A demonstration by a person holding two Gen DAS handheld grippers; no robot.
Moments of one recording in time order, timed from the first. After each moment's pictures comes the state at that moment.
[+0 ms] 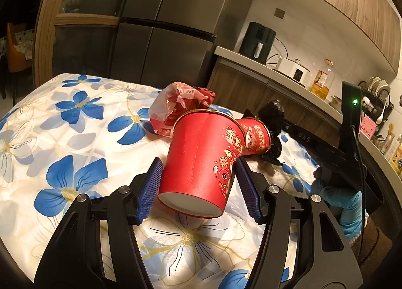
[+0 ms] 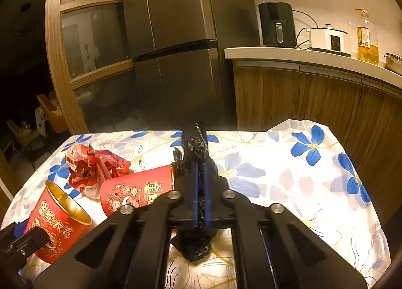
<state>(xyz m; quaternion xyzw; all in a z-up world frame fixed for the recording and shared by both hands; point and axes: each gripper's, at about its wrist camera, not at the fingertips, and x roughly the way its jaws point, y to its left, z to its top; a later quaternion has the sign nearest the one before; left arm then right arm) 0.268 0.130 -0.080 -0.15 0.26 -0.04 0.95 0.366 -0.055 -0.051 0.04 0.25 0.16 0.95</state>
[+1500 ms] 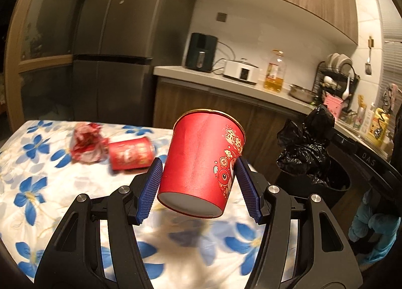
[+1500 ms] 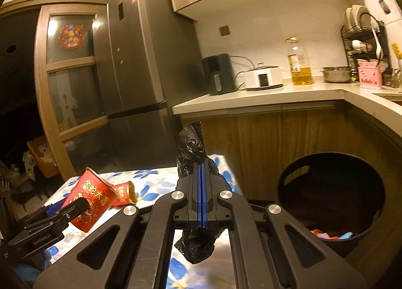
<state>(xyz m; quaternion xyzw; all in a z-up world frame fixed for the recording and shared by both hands) 0.208 -0.035 -0.005 -0.07 0.20 -0.13 0.97 0.187 -0.239 0.033 0.10 0.14 0.06 0.98</state>
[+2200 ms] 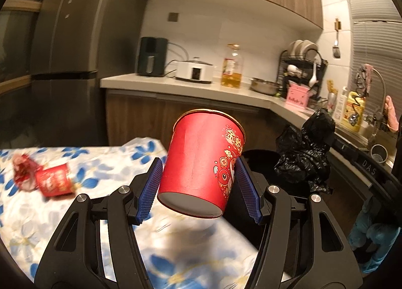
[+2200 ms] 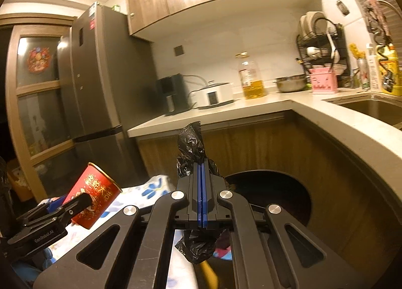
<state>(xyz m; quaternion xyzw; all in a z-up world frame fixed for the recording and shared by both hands) 0.228 -0.172 0.018 -0.03 0.18 -0.23 0.96 0.155 -0.345 0.041 0.13 0.10 -0.05 0.99</state>
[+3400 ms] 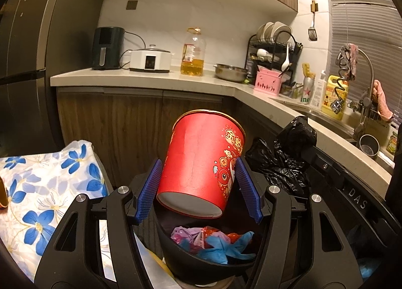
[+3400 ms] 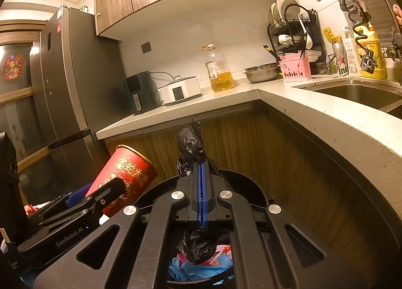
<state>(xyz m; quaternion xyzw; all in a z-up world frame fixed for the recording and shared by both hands) 0.279 -0.302 -0.009 -0.01 0.20 -0.31 0.93 0.176 -0.412 0.011 0.15 0.12 -0.11 0.98</state>
